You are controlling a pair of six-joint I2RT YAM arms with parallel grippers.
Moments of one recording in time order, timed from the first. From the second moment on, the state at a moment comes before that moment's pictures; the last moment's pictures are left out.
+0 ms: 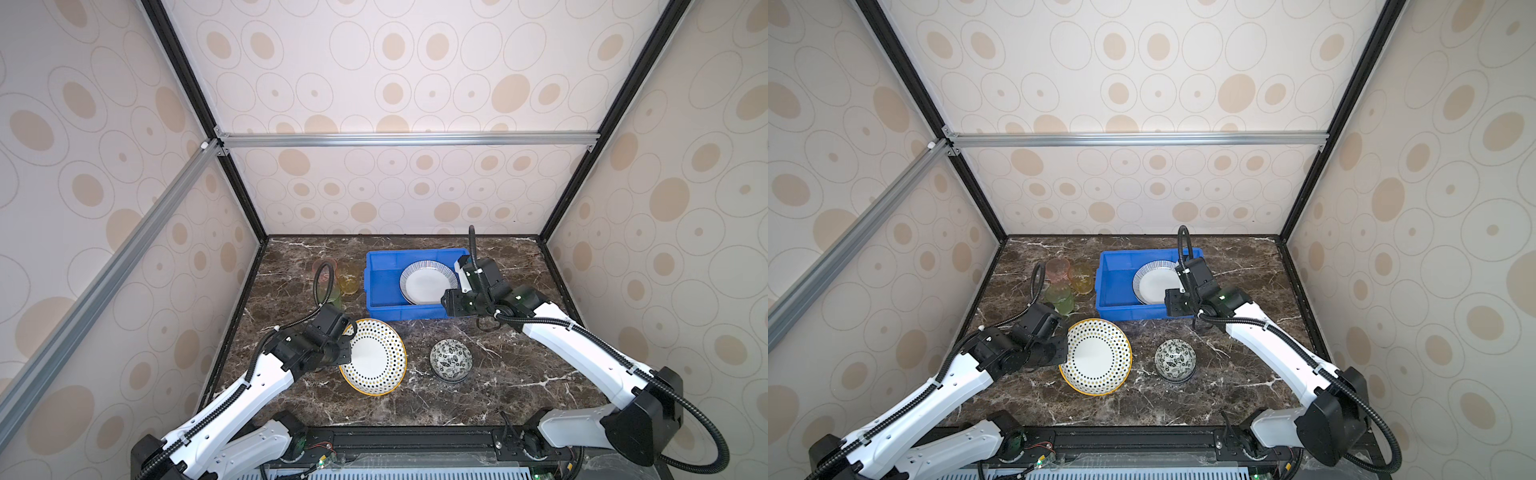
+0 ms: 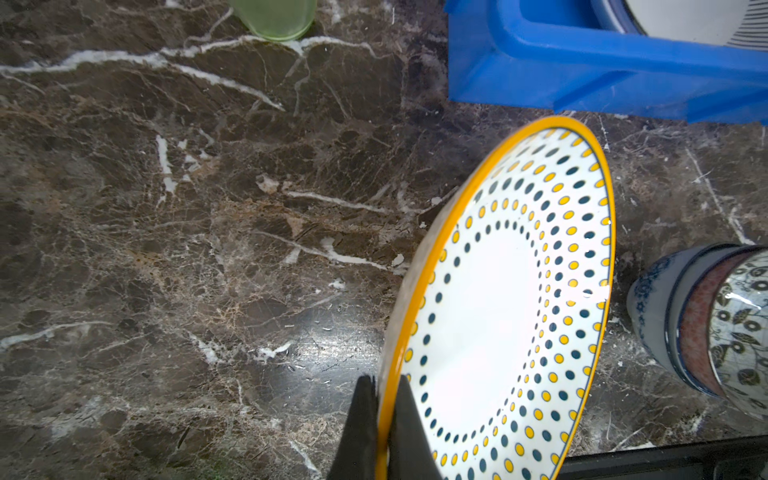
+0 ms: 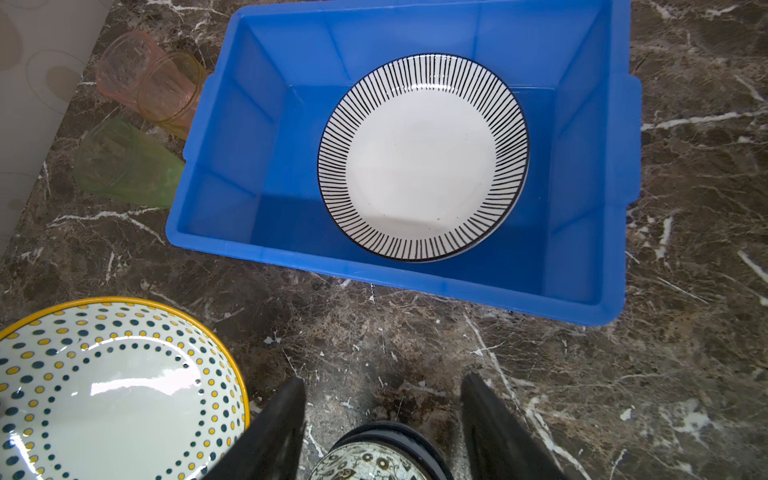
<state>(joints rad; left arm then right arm) -0.63 0.97 0.87 -1.00 -0.14 -0.69 0.57 1.32 1.17 -0.70 0.06 0.40</state>
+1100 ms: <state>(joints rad) -0.63 1.32 1.21 -0.83 -0.08 -0.53 0.46 1.28 1.16 -0.72 0.02 0.39</state>
